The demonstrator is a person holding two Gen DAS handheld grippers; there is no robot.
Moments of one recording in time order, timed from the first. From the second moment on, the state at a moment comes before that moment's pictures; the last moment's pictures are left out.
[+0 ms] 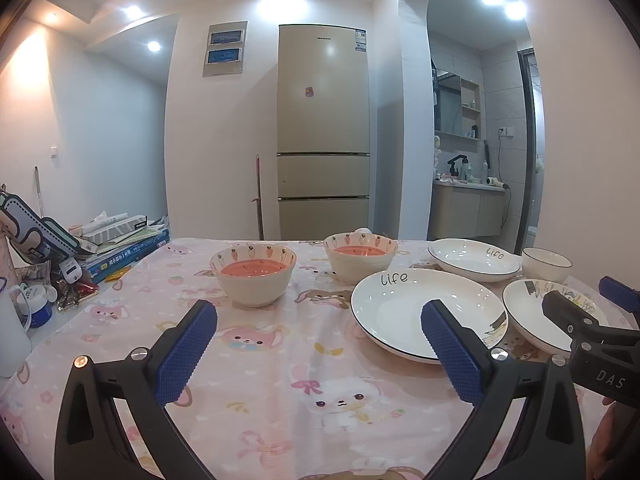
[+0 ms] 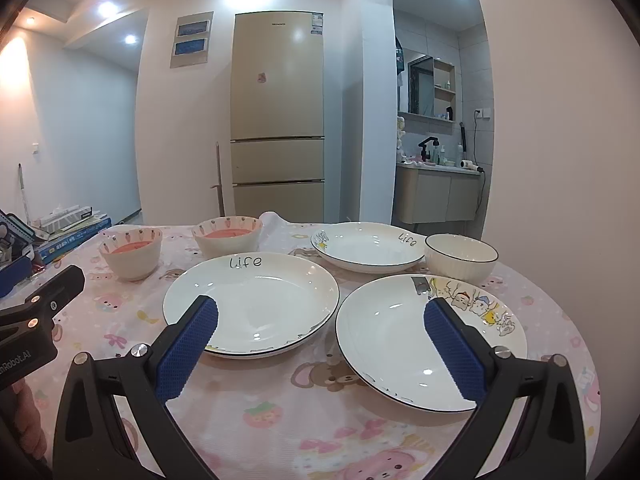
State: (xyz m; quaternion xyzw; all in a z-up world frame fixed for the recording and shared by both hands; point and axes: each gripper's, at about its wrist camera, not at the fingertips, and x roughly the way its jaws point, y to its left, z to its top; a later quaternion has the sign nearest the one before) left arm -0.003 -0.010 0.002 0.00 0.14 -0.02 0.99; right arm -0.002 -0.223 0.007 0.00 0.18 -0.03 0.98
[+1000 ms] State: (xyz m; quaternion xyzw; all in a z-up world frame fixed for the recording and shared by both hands) left arm 0.000 -0.005 0.001 0.00 0.14 -0.02 0.99; right arm -0.016 -0.227 0.014 0.00 0.16 -0.02 0.99
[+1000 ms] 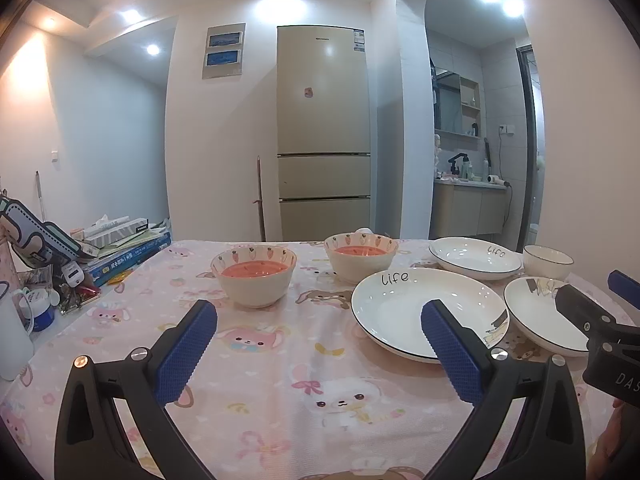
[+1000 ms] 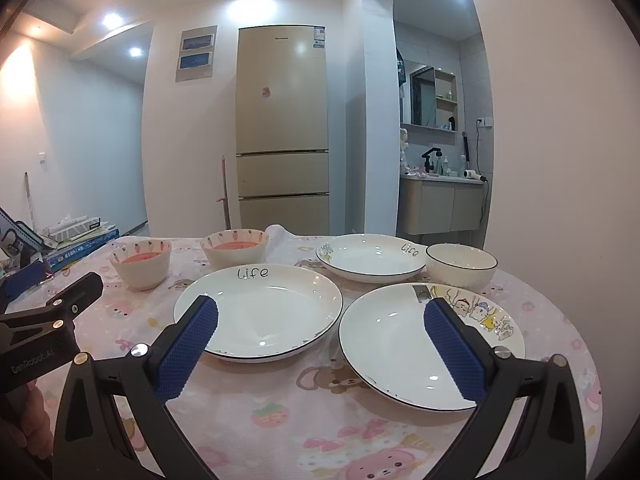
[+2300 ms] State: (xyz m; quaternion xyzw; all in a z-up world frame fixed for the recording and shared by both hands) left arm 0.000 -0.007 0.000 0.00 0.14 -0.01 0.99; right arm -0.009 -0.225 0.009 0.00 0.17 -0.02 0.99
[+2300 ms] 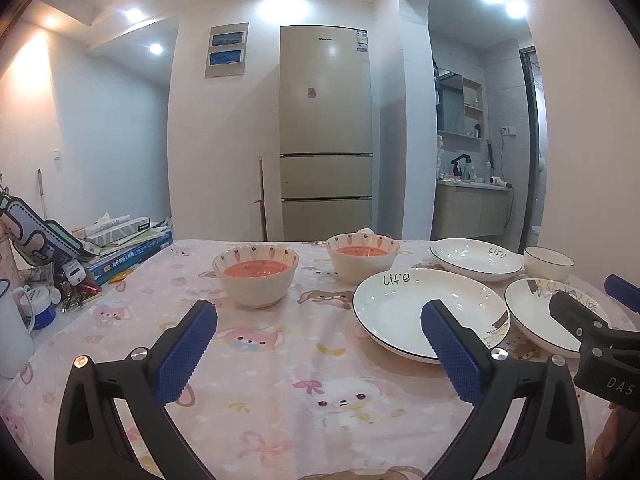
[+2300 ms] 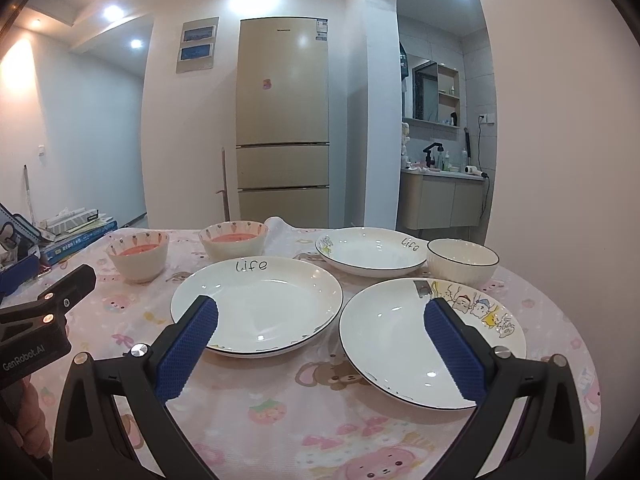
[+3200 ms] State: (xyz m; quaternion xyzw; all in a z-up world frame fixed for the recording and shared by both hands) left arm -0.001 -0.006 0.001 -0.01 0.14 -0.01 0.99; right arm -0.004 -0.226 0.007 0.00 0.18 -0.02 0.98
